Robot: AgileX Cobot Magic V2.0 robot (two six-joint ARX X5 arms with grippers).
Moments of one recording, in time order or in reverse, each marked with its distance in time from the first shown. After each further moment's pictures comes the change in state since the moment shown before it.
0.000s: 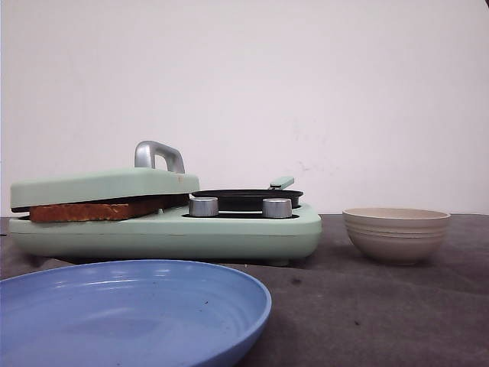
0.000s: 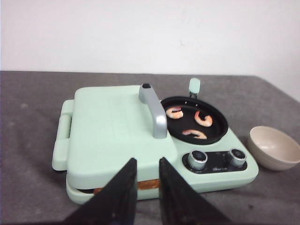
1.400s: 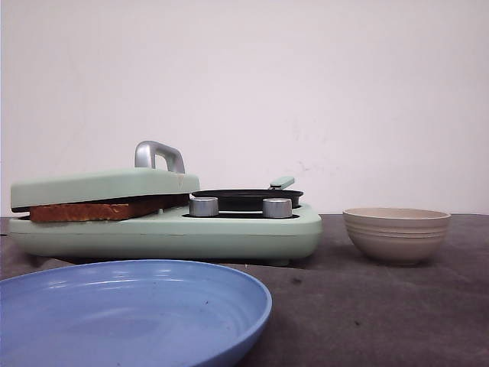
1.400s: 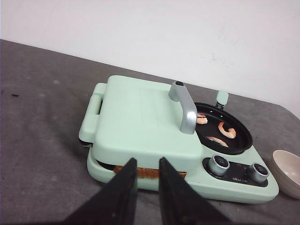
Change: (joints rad) left arm 0.000 -0.190 -0.154 -0.019 -0.135 -0.161; right arm 0.032 -0.193 -0.346 0.187 0.034 0.204
